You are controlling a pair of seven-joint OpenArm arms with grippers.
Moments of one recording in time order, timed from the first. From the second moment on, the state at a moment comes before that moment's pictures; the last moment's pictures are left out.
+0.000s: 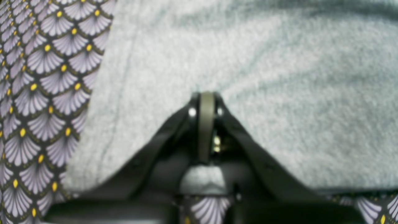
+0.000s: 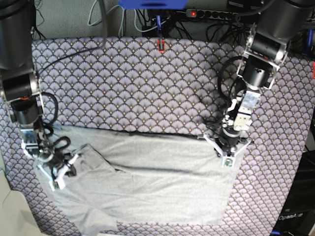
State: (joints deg) left arm -25.1 -14.1 25.0 39.9 -19.0 5.4 4.7; right arm 43.9 21.4 -24.5 16.4 16.1 27.2 2.9
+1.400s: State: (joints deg) left arm -12.6 -16.6 9.7 78.6 -19.2 6.7 27.1; right arm 24.7 38.1 11.9 16.3 15.9 39.4 5.3
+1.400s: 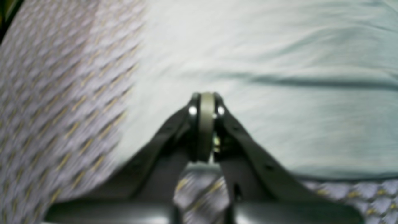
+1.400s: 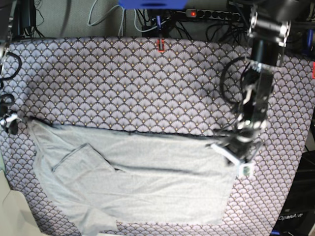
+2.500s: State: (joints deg) left arm -0.3 -10.2 0.8 85.0 -19.5 6.5 27.0; right arm 0.8 25.8 39.2 59.6 15.2 39.4 -21.8
